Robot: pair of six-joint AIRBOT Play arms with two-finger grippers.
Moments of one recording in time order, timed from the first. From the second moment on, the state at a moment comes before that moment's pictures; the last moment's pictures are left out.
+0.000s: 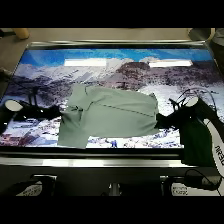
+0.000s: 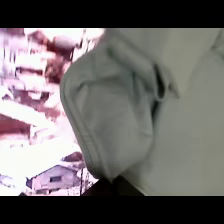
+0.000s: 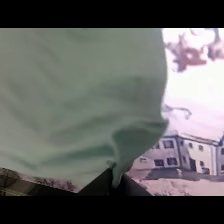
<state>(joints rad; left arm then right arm) 0.12 -1.18 0.91 1.00 -1.00 -1.41 -0.18 -1.47 1.02 -1.06 1.28 1.42</state>
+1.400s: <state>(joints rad) 0.16 -1.02 1.70 1.31 -1.43 -1.50 -0.19 -1.08 1.54 -1.33 1.57 1.56</state>
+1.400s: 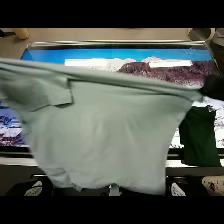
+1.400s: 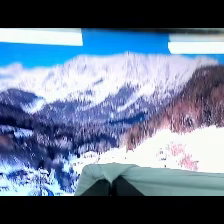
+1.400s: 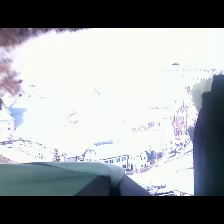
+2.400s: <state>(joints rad) 0.10 -1.64 1.43 1.06 -0.89 -1.40 -0.19 -1.61 1.37 -1.12 0.86 1.41</state>
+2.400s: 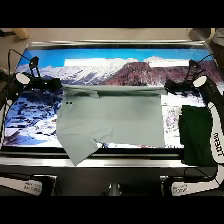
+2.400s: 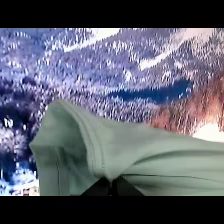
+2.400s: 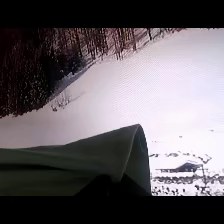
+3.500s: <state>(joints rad) 0.26 -1.14 0.59 1.11 -1.26 -1.41 -0.31 -1.33 0.93 -1.21 1.39 1.47</state>
